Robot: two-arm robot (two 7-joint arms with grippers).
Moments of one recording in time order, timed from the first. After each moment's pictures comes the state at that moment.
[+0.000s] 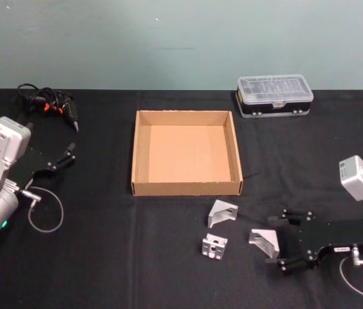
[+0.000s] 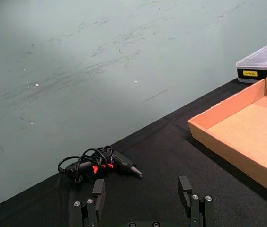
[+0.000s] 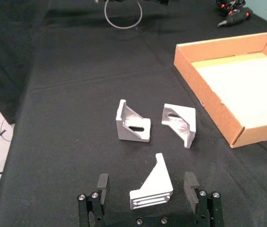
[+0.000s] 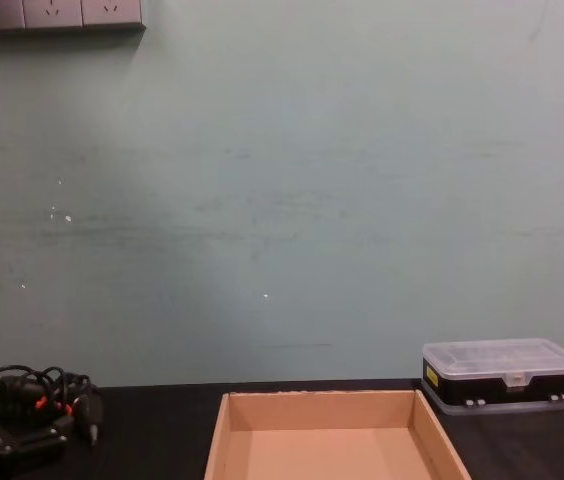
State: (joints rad) left arm -0.20 0.60 0.45 -1.41 -0.25 -0.12 0.03; right arm 0.38 0.81 -0.62 -1.32 0.45 -0.07 1.03
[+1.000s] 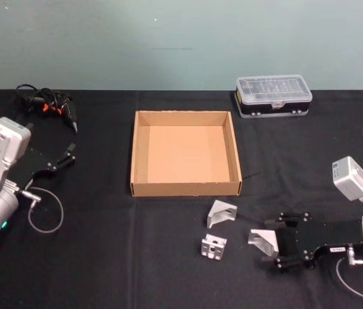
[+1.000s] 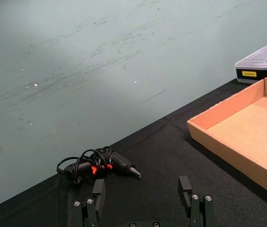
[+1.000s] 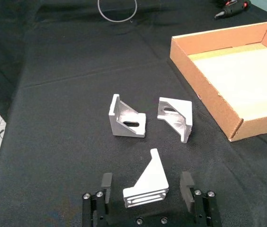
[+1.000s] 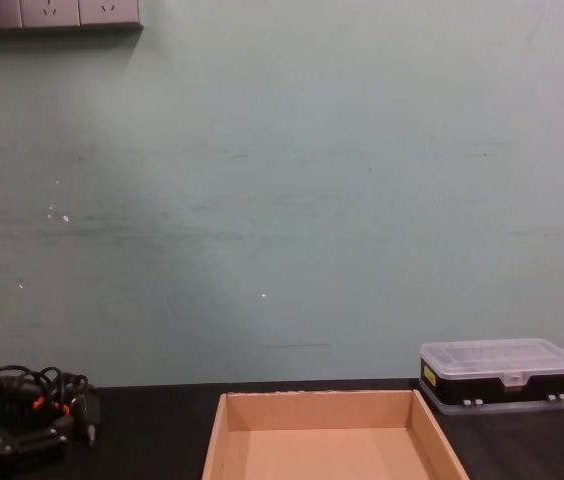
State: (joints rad) left arm -0.20 0.60 0.45 -1.41 -0.25 -0.12 0.03; right arm 0.41 0.78 -0.65 -1.28 0.44 -0.06 1.01
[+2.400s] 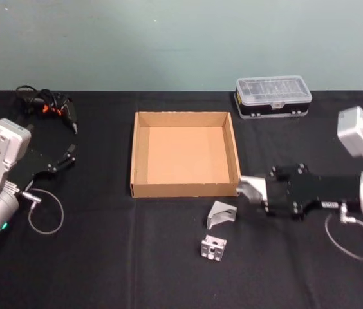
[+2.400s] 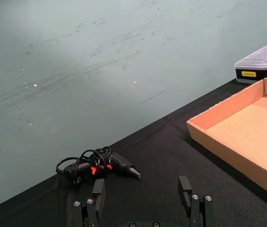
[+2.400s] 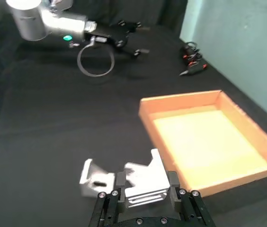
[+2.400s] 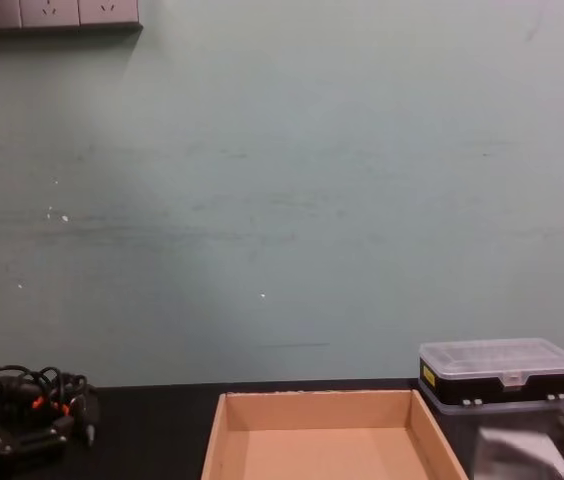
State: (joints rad) left arm -0.20 0.60 0.45 -1.41 -0.25 -0.12 0.03; right arm 0.43 0.80 -0.58 -1.46 0.46 0.00 0.90
